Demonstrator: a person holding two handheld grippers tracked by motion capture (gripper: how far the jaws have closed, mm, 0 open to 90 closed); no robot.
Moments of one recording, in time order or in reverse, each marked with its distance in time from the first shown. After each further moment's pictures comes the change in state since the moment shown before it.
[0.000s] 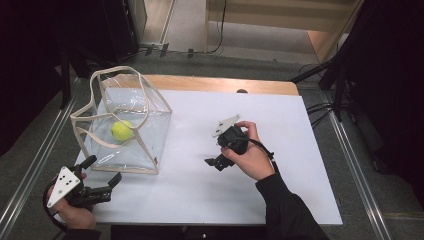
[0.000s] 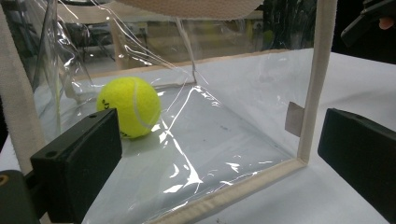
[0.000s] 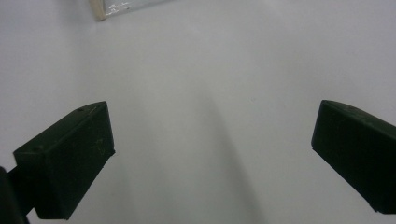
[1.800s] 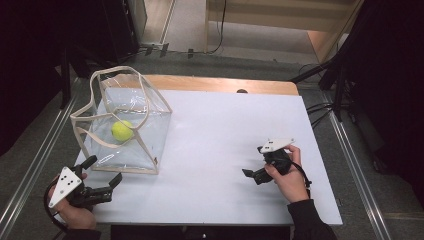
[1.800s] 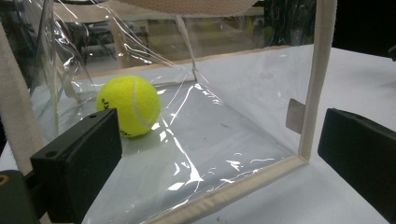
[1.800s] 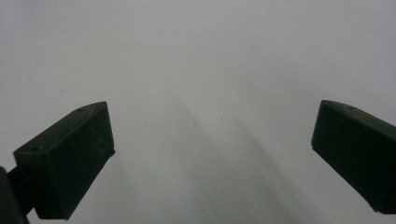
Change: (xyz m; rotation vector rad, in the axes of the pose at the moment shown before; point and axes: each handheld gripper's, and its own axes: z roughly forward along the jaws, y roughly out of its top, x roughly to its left) left arm -0.002 0.000 0.001 0.011 0.005 0.017; right arm -0.018 -0.131 -0.032 -0.137 -0.095 0.224
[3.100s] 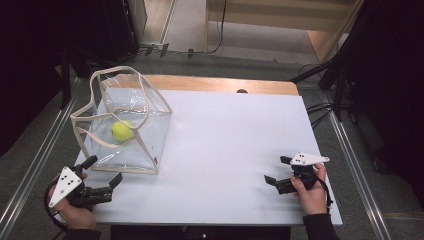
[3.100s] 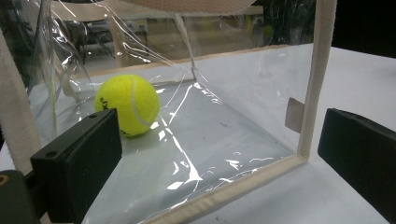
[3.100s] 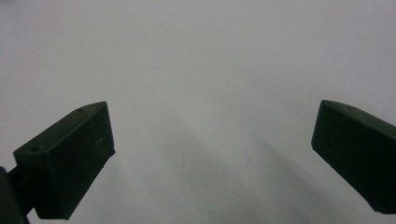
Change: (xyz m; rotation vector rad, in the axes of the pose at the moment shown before) left arm 0.000 0.000 0.000 0.008 -0.004 -0.005; right arm -0.019 -0.072 -0.035 -0.149 -0.049 0.138
